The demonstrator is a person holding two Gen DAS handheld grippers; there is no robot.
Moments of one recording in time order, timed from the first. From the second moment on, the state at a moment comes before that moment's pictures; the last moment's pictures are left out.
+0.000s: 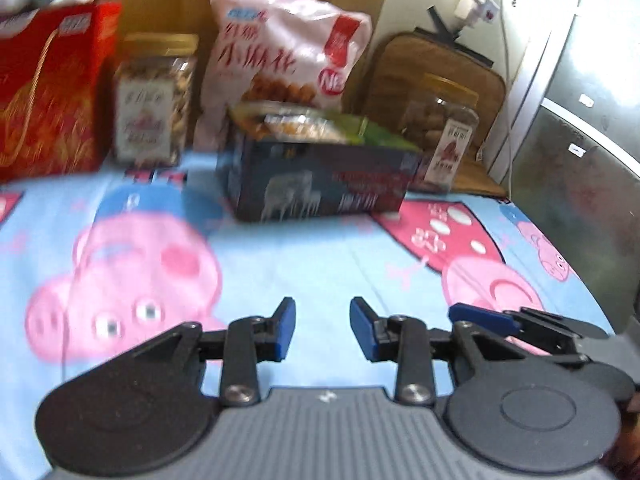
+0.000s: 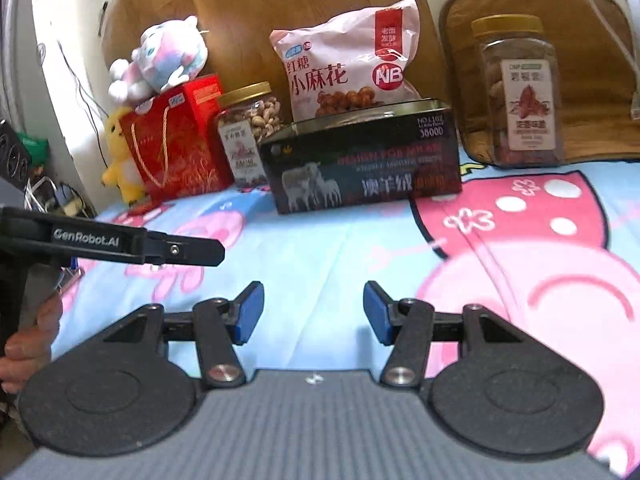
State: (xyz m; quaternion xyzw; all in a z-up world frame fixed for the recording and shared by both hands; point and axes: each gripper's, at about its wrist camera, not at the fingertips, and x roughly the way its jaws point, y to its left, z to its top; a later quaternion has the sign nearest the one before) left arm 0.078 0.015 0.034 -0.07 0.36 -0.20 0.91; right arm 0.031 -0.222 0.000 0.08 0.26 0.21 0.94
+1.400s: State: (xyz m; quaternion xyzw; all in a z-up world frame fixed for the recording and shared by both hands) left arm 0.027 0.022 0.021 -0.01 0.34 -0.10 0.93; right arm -0.027 -0.220 -0.002 0.10 0.25 0.24 0.93
